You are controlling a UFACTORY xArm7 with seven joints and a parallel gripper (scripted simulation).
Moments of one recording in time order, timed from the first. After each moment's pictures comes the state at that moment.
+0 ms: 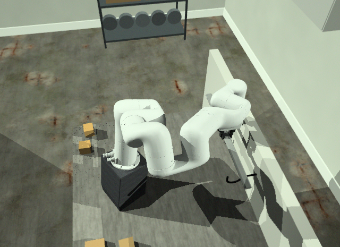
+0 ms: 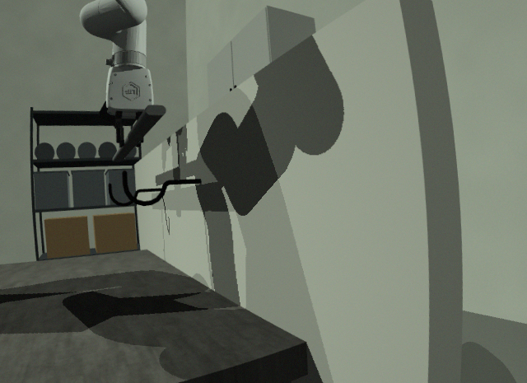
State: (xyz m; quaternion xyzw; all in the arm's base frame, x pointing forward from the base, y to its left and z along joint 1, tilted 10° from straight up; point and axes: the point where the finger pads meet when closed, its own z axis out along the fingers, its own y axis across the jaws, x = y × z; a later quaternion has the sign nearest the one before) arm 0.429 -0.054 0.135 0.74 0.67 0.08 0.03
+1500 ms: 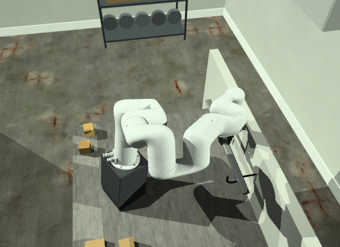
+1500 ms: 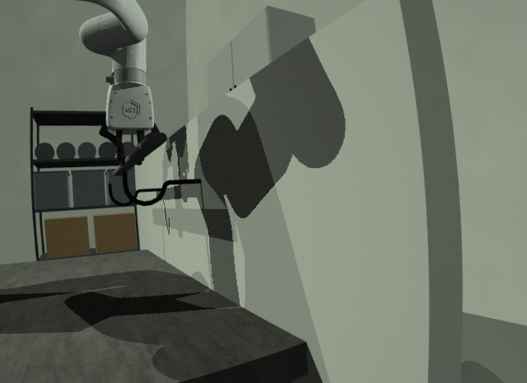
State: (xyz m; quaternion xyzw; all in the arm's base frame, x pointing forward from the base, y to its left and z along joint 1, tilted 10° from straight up) arm 0.435 -0.052 0.095 0.74 0.67 0.08 0.03
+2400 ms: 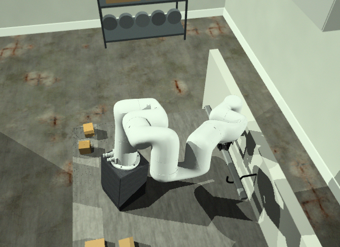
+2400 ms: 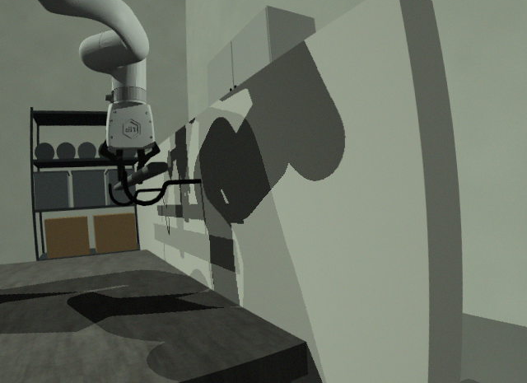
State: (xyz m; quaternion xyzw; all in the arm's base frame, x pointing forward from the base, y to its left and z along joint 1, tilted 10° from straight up) arm 0.441 -0.049 0.054 0.74 0.67 0.08 0.03
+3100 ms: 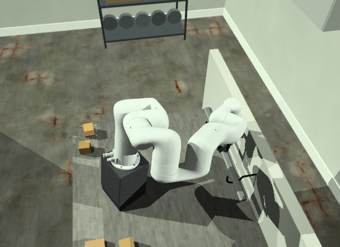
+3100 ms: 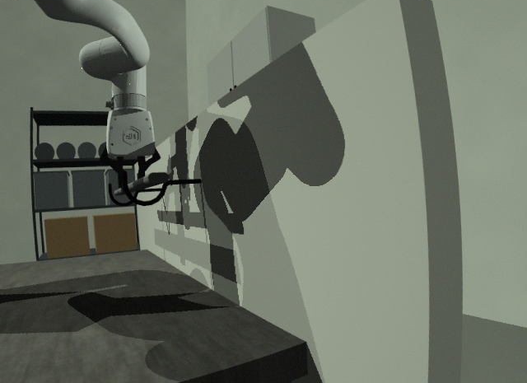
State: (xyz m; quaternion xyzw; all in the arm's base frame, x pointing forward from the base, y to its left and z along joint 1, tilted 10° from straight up) arm 0.444 -0.048 0.039 0.74 0.67 0.08 0.03
